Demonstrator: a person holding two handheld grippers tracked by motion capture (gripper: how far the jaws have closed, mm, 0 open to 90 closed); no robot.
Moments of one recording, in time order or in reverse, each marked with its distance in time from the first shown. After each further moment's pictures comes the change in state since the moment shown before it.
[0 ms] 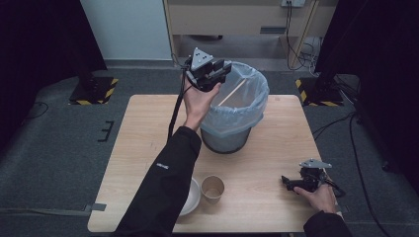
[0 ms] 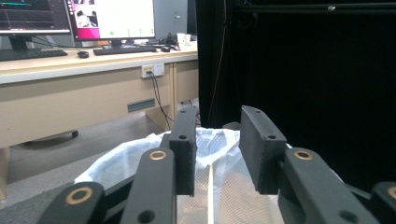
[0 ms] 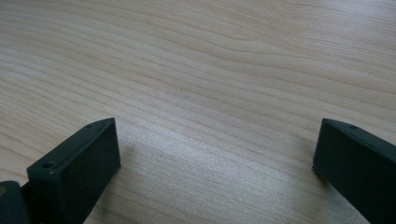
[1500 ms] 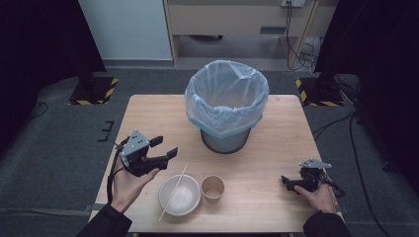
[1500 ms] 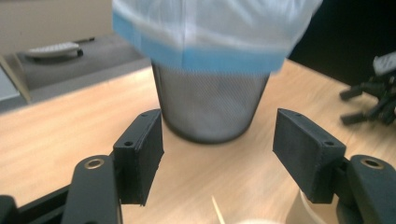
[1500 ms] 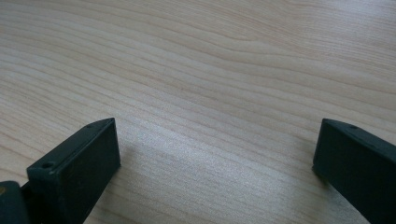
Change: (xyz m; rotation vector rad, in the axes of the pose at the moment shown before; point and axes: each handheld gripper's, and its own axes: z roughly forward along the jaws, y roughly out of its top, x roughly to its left) left arm 0.006 -0.142 -0.211 0.296 0.009 -0.024; right arm 0.000 0.000 0.000 0.004 0.001 0.000
